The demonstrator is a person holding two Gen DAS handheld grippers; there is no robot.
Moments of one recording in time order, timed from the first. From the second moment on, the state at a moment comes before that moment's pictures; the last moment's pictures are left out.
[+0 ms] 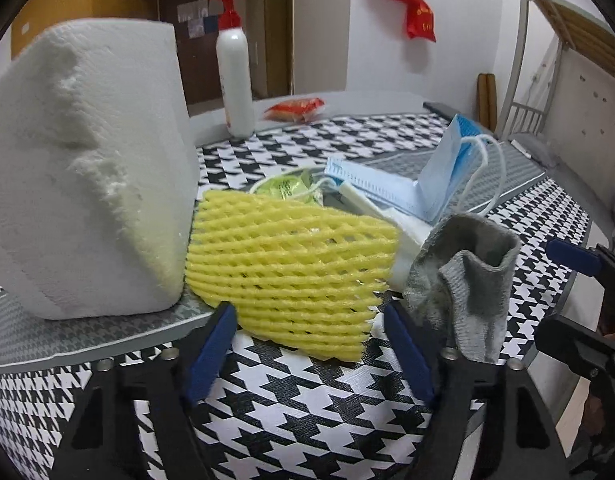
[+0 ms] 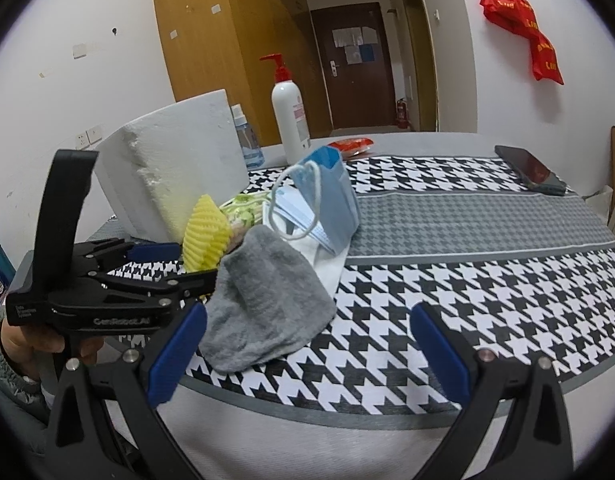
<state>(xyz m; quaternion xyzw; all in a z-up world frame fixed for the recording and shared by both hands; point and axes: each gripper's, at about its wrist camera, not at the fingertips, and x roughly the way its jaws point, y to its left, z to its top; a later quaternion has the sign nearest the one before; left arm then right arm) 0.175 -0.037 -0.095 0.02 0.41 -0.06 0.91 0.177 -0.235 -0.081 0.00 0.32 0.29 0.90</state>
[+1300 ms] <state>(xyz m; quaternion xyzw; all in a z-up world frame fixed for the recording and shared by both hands) 0.136 -0.003 -0.080 -0.06 0.36 -0.10 0.93 0.181 -0.196 -0.092 -0.03 0.36 0.32 0.87</state>
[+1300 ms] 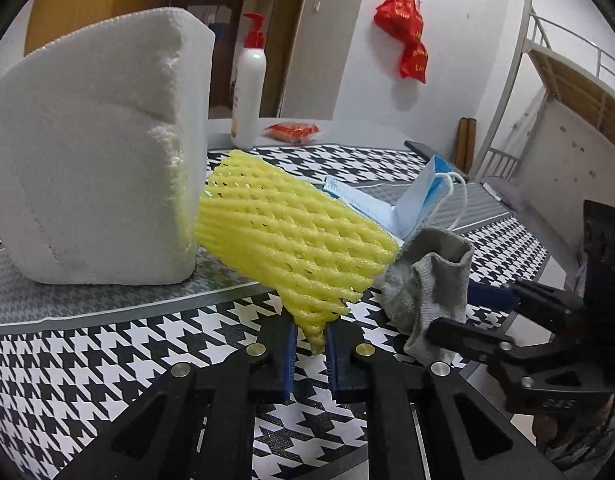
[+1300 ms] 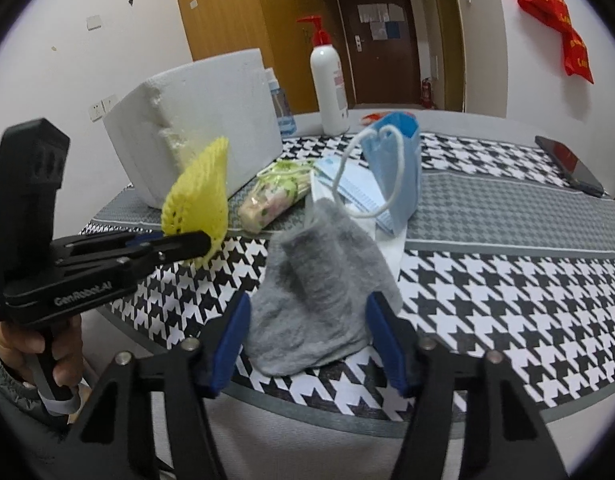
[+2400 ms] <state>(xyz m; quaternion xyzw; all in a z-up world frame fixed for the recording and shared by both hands) 0.086 0.007 -0.051 -0.05 0.32 -0.10 0.94 0.150 -0.243 -0.045 0.00 0.31 0.28 0.91</state>
